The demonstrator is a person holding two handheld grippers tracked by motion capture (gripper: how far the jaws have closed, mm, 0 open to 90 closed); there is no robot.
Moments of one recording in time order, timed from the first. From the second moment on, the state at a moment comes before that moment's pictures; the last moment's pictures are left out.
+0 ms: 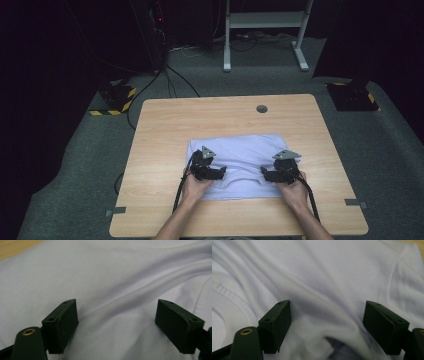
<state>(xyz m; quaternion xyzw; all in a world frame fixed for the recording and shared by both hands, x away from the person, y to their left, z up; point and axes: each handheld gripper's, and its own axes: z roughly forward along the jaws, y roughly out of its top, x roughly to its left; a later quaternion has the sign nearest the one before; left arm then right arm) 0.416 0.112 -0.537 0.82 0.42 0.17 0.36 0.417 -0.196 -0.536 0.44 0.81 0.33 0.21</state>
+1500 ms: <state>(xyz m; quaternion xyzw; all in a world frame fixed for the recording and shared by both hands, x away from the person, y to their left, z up) 0.397 0.119 -0.536 0.81 0.42 0.19 0.35 0.395 -0.229 -0.536 0.45 0.80 0.33 0.22</state>
